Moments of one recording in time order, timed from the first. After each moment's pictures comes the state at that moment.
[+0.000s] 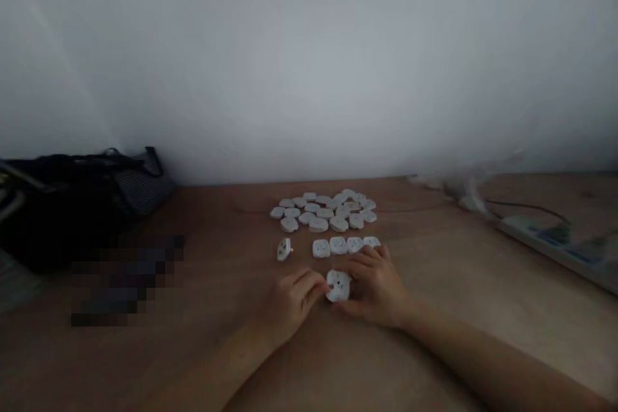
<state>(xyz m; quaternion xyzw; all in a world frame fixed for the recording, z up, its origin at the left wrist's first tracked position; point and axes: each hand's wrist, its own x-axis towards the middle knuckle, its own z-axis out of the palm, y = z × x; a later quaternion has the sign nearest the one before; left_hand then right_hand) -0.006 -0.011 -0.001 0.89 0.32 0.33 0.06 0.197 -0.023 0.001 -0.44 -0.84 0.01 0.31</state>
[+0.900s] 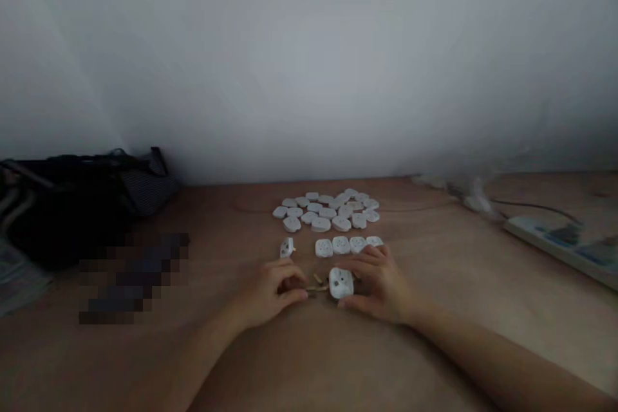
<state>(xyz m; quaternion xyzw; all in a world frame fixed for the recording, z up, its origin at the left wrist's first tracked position) -0.043 0.007 0.017 0.87 0.40 0.20 0.20 0.208 -0.017 -0.003 -0.39 -0.86 0.05 0.32</state>
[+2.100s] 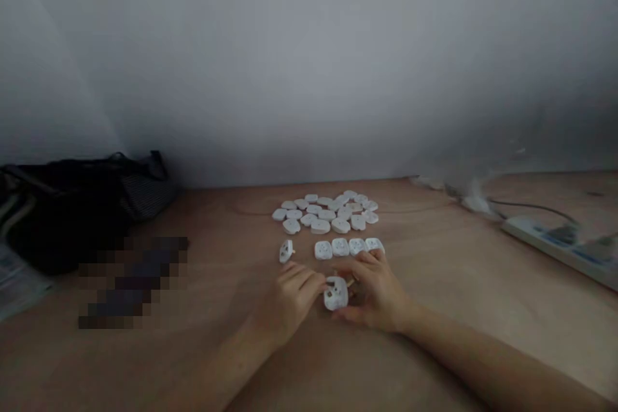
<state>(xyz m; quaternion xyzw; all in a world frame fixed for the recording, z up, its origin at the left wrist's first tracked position) -0.007 -0.010 0.011 0.91 0.27 0.31 -0.12 0.195 -0.024 -0.001 -0.39 -0.85 0.05 0.36</state>
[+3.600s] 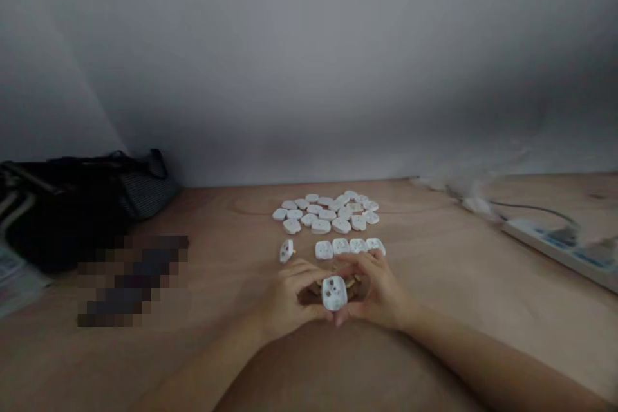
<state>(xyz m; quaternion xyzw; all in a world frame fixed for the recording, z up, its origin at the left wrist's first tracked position) -0.011 -0.006 0.015 0.89 0.29 0.31 0.18 0.195 -0.018 -0.011 -0.41 -0.81 0.10 0.40</state>
